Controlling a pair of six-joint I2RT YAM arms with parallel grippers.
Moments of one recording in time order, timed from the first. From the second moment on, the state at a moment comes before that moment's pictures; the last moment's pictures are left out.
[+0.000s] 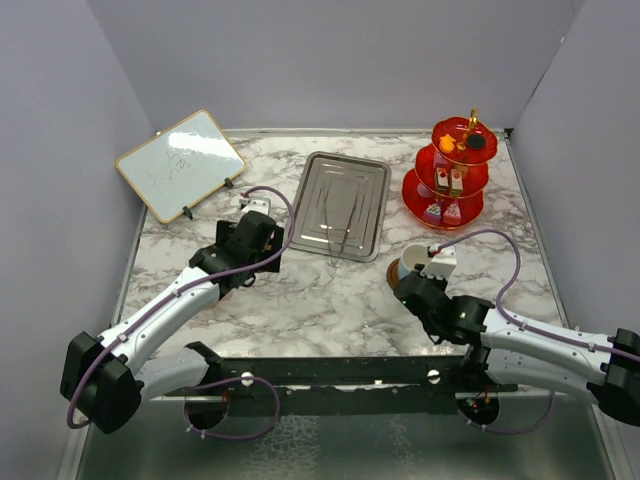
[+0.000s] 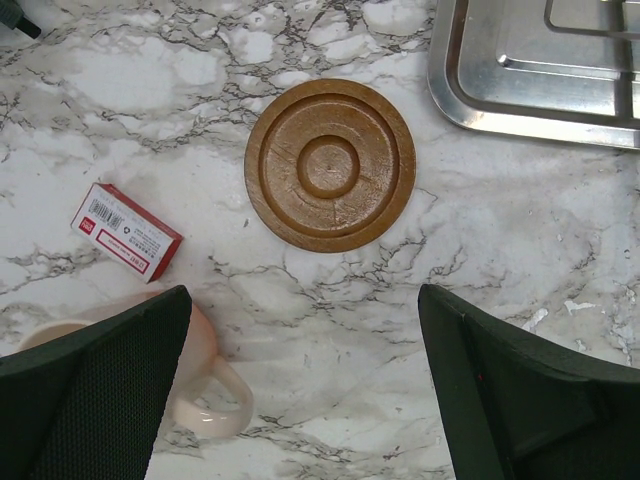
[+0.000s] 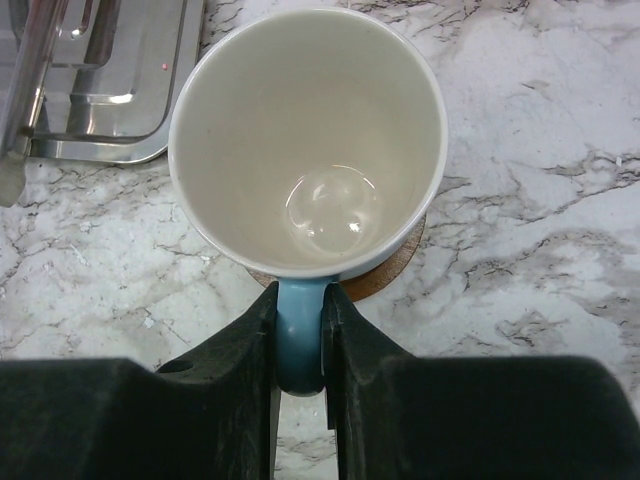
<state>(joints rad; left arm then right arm) -0.61 1.09 0.81 -0.60 -0.46 -0.32 1.01 0.89 0.45 -0.44 0.84 0.89</state>
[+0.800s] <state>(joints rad) -0.59 1.07 0.81 -0.58 -0.46 -0.31 1.01 0.84 0.53 -0.50 0.84 0.83</state>
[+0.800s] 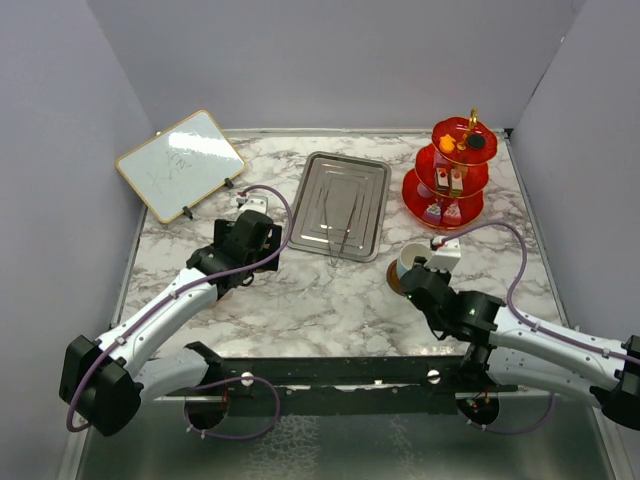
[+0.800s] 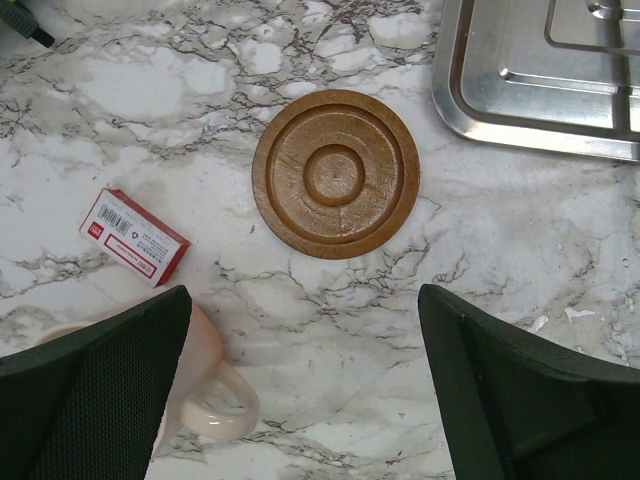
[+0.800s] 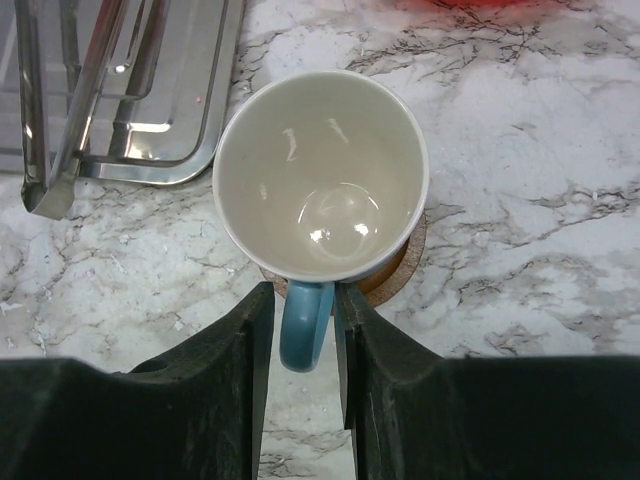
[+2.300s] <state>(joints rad) -0.58 1.01 0.80 -0.59 -0.51 -0.31 1.01 1.34 0.92 -0.54 0.38 0.47</state>
